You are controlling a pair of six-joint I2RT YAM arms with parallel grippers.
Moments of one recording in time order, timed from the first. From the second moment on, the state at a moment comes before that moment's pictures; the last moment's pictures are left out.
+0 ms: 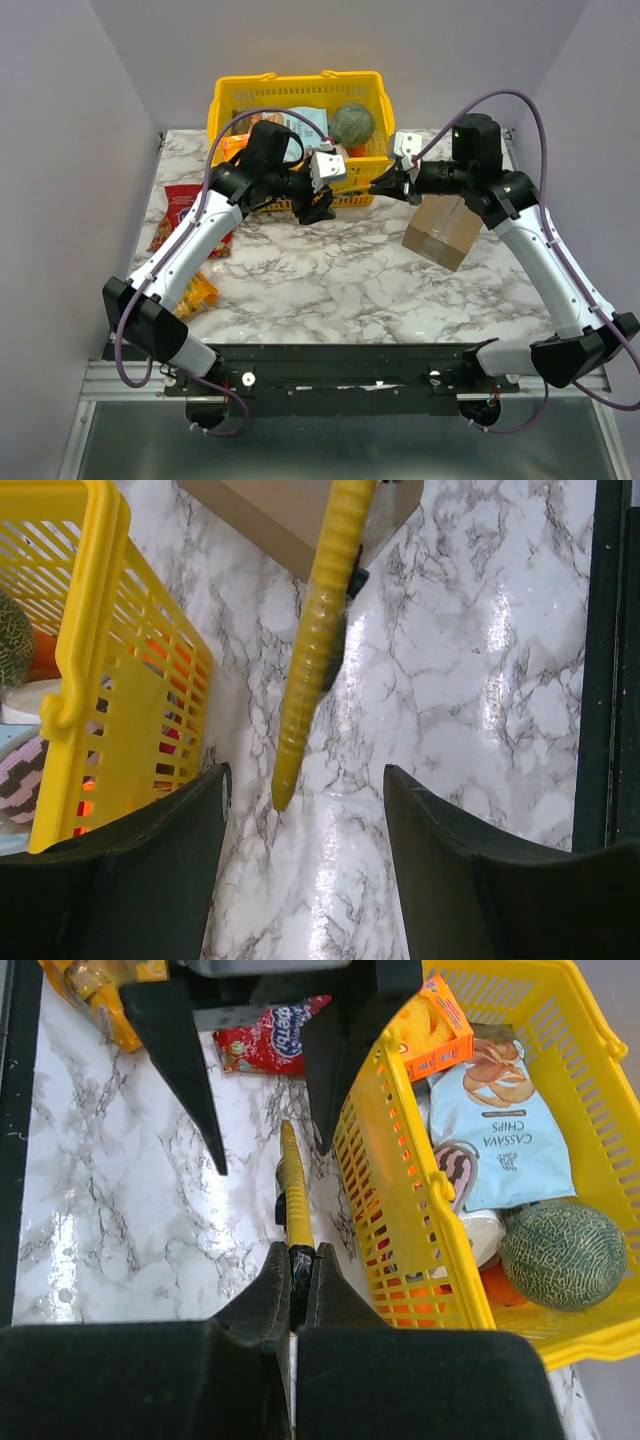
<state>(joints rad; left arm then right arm) -0.52 1.51 1.59 -0.75 0.70 0.61 0.42 1.34 1.54 -0.65 -0.82 -0.72</state>
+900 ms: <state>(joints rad) -0.51 1.52 1.54 -0.59 0.68 0.53 0.25 1.46 1.65 -0.57 -0.70 -0.26</state>
